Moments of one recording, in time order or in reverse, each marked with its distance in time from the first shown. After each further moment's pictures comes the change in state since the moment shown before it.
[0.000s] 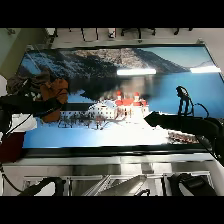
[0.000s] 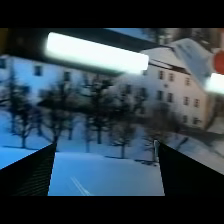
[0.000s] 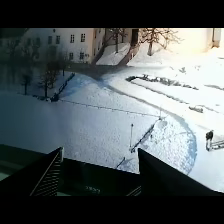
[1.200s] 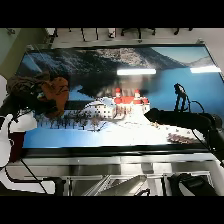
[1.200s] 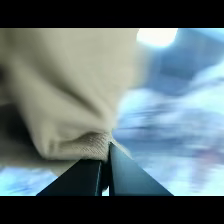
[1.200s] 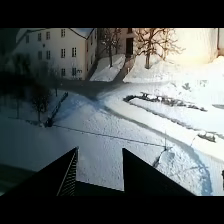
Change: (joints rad) left arm 0.023 -0.352 0.241 -0.020 0.005 0.112; right arm -0.012 -0.077 0.026 0.031 0.079 0.000
